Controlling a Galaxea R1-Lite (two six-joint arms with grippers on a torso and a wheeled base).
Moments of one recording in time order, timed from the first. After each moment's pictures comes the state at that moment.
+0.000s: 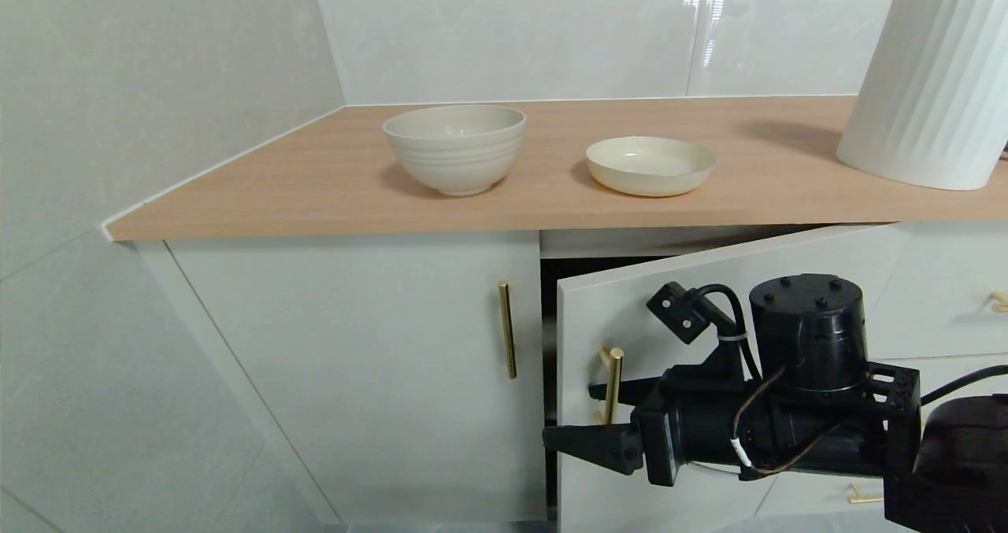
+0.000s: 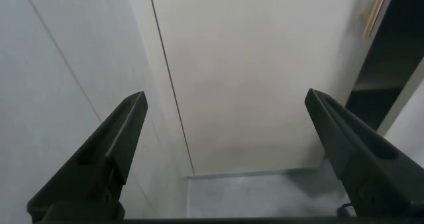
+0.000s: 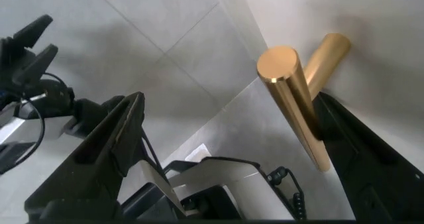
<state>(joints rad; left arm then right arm) 0.00 0.00 -0.01 -0.01 -0.02 0.05 0.76 1.74 -0.67 -0.73 0.43 0.32</state>
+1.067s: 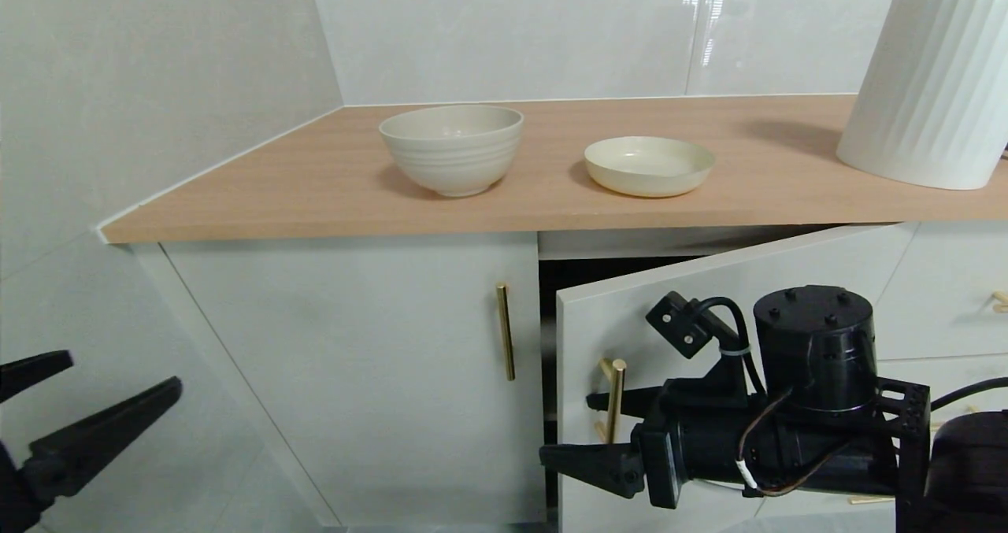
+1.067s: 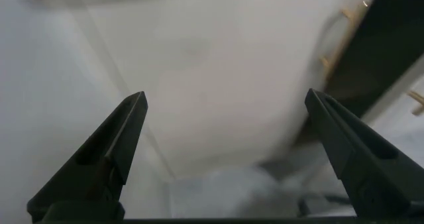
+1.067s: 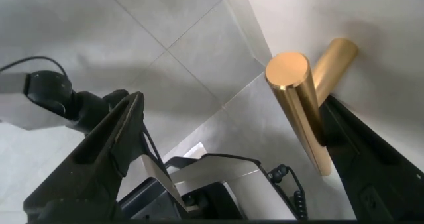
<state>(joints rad) -0.08 0.85 -0.56 -0.05 -0.13 0.05 0.81 1.74 -0.64 -0.75 0.43 0.32</state>
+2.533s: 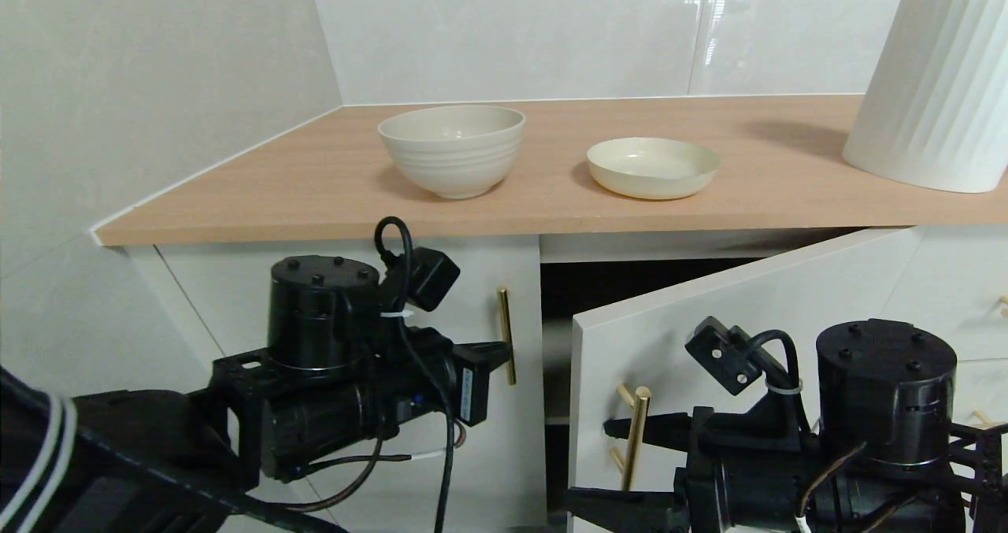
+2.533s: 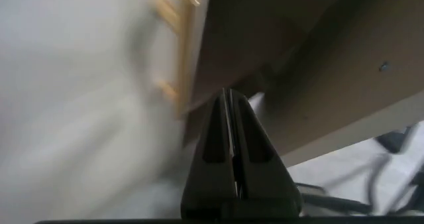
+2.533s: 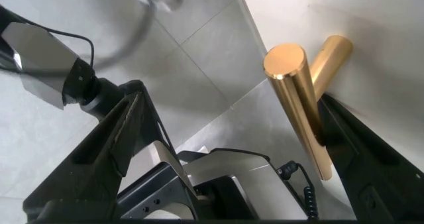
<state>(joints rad) -0.65 1.73 -0.69 -0.67 -0.13 -0.19 0.81 1.66 -0.48 -0.89 0.43 0.32</state>
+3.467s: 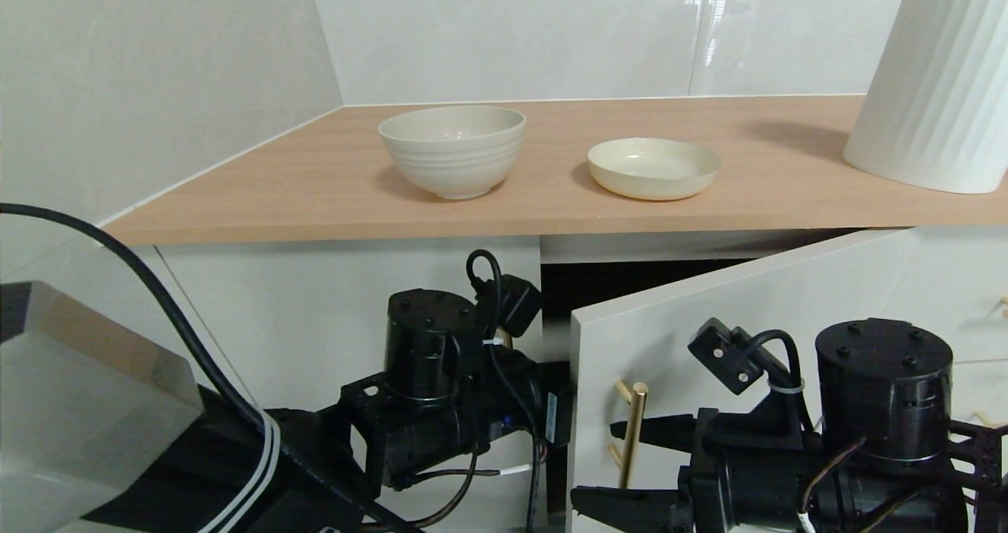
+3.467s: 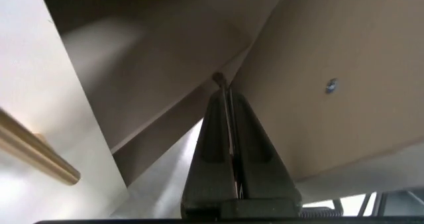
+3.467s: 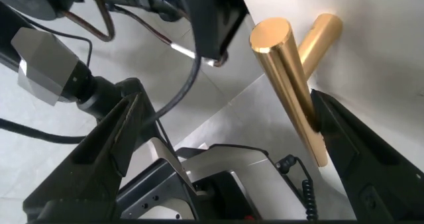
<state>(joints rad) -0.76 1.94 -0.74 -0.91 -0.19 -0.24 0.78 1.65 -0.48 -0.86 0.43 0.32</state>
